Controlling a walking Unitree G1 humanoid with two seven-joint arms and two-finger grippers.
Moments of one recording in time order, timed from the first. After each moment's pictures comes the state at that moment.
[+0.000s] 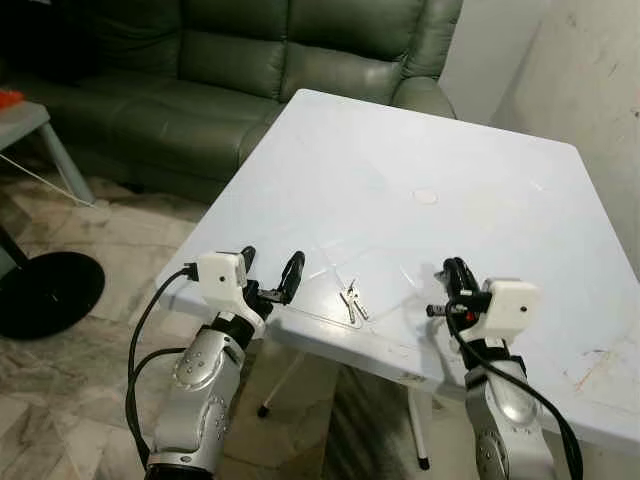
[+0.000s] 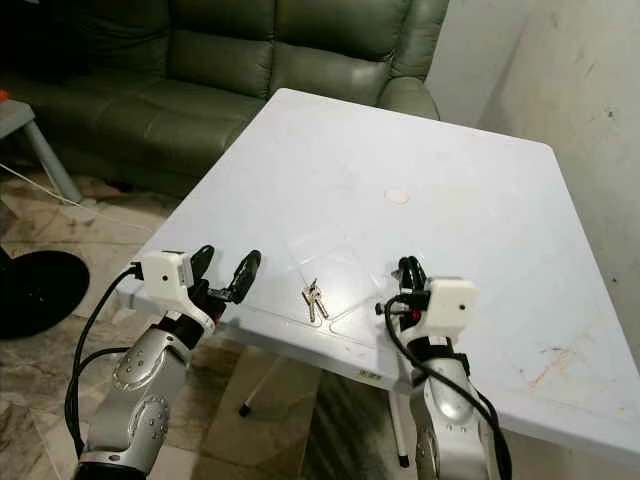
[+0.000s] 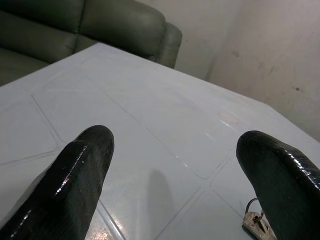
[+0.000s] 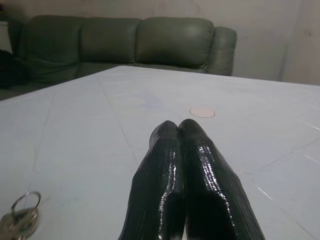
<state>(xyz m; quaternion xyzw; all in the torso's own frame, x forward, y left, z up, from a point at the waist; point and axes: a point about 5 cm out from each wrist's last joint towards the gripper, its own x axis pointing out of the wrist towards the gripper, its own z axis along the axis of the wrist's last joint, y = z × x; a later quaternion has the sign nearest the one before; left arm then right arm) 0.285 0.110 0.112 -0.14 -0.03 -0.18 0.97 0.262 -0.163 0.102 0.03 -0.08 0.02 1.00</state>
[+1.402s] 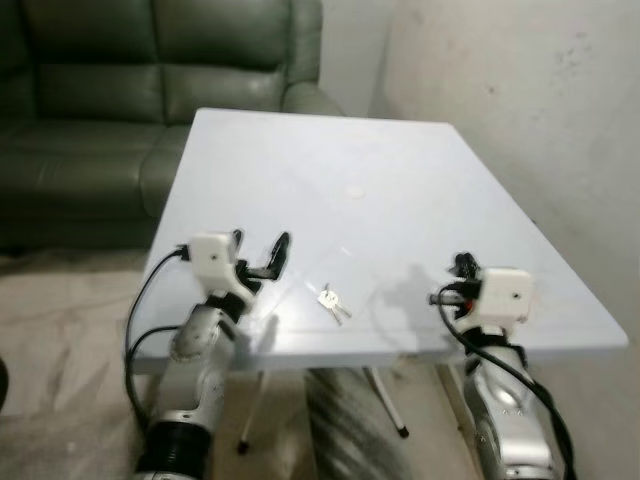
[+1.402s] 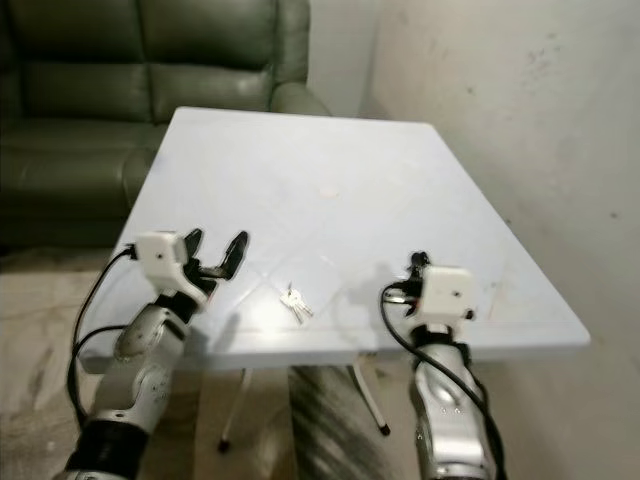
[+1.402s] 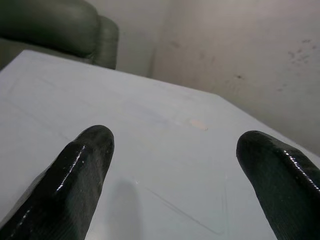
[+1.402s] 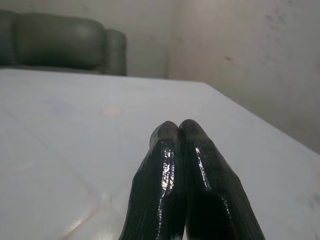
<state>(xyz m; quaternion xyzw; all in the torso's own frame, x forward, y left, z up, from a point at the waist) 0.316 0.138 0.114 -0.12 -0.04 -0.13 0.98 0.279 -0.163 0.103 0.00 -0.06 -0.02 1.00</state>
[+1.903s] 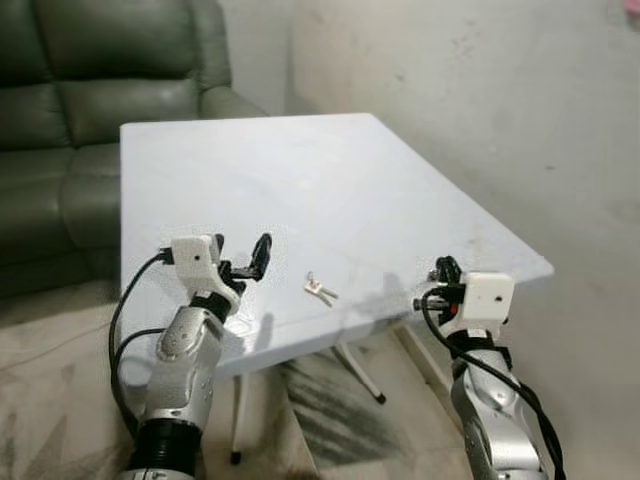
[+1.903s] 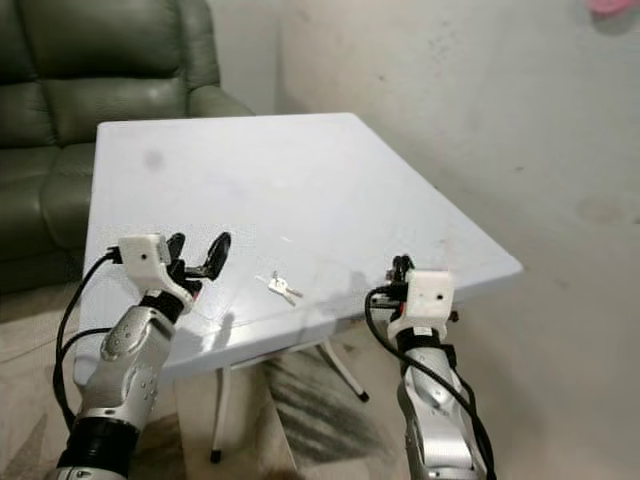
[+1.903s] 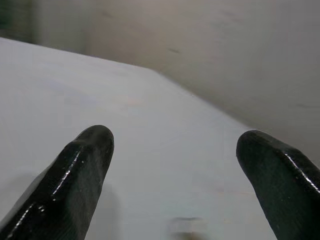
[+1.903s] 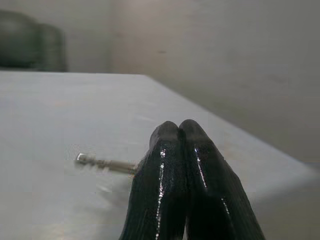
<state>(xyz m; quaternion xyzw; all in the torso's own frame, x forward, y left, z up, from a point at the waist) 0.320 0.133 0.114 -0.14 -0.03 -0.12 0.98 0.280 -0.165 0.104 -0.01 -0.06 -0.02 1.00</state>
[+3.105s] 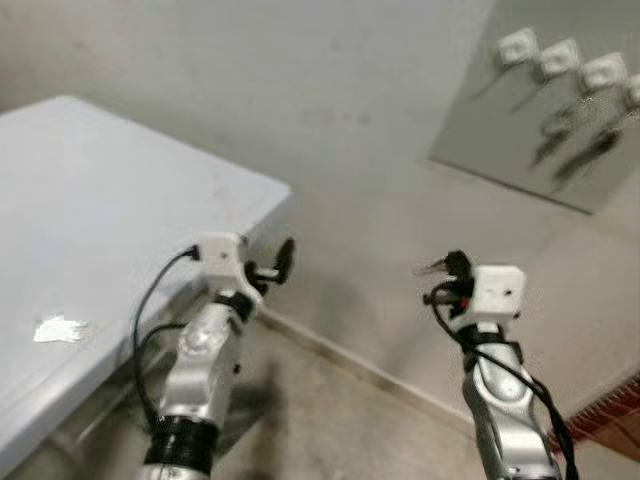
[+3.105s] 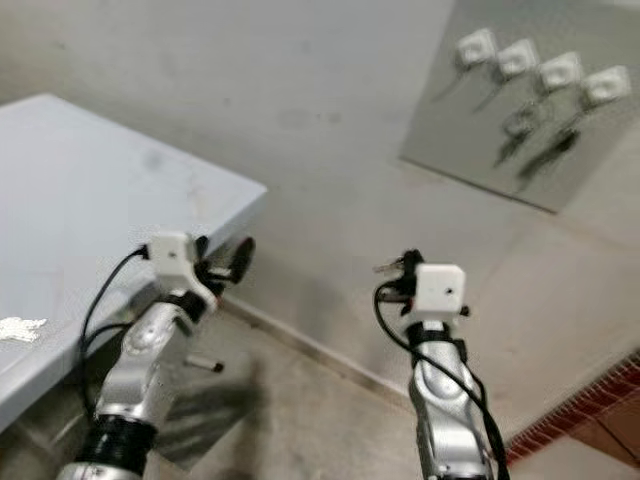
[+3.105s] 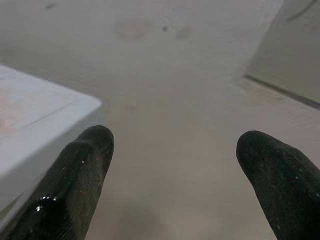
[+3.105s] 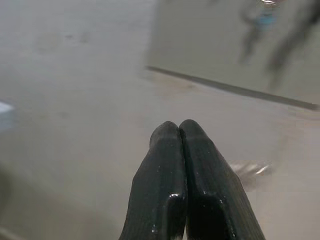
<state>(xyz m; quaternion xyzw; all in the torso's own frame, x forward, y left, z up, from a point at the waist) 0.322 0.123 0.113 -0.11 -0.01 -0.13 0.99 0.282 -0.165 0.106 -0.01 -0.06 -0.02 1.00</state>
